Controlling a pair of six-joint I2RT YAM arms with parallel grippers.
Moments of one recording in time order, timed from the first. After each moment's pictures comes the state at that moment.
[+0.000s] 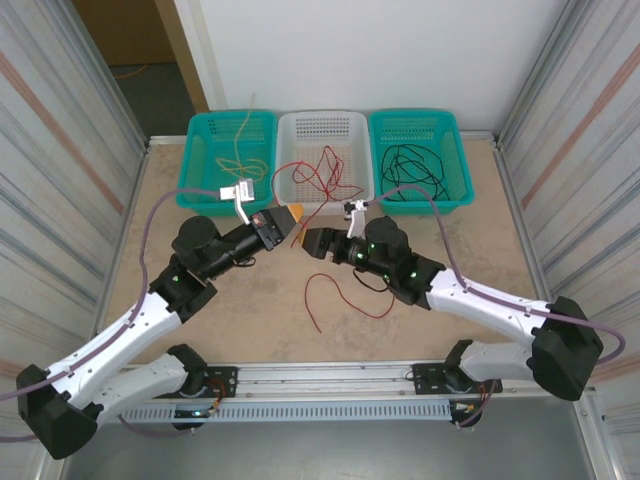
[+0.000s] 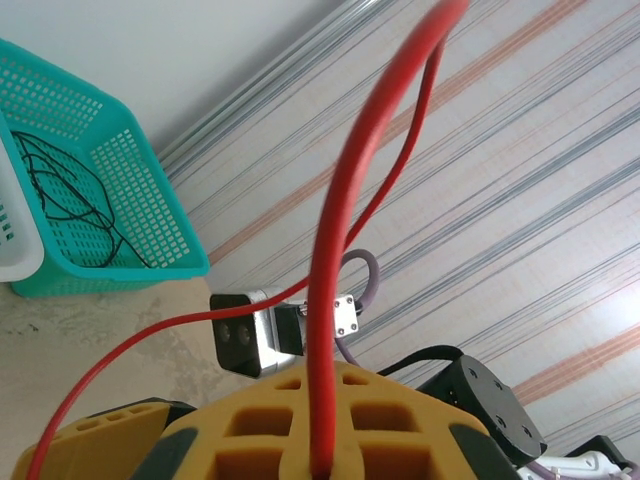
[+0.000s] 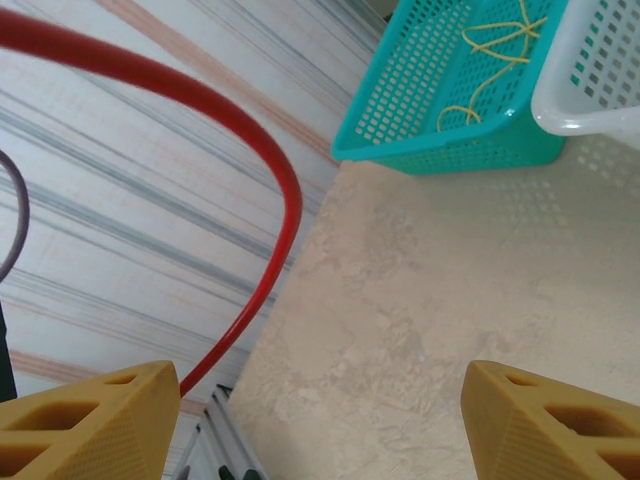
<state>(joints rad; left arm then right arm) -0.70 0.90 0.78 0.22 0.26 -0.95 0.88 1.22 0.77 0.25 -0.13 0.88</state>
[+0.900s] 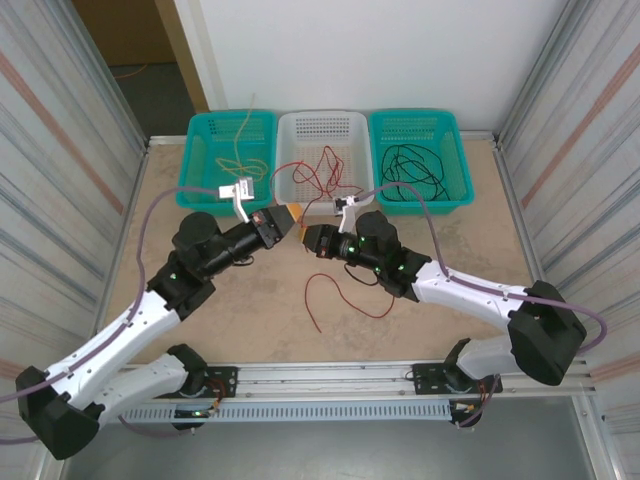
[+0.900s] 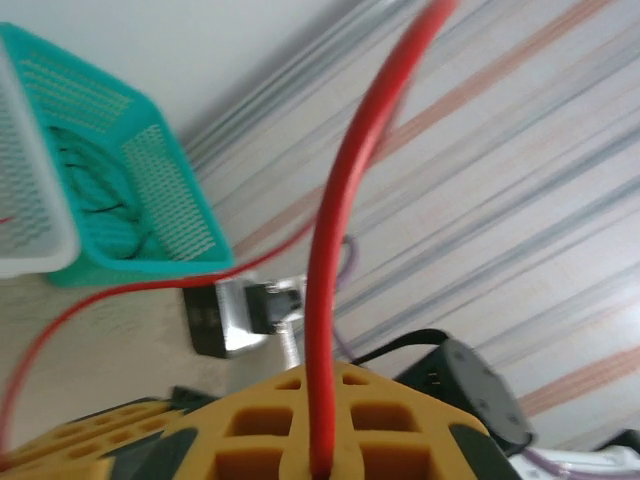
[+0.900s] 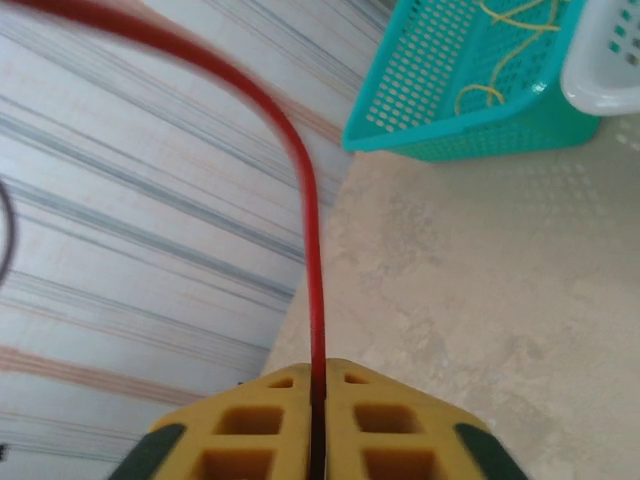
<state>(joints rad) -0.66 0.91 0.84 0.05 0.25 -0.90 0.86 1.33 0.80 0.31 -0.18 0.93</state>
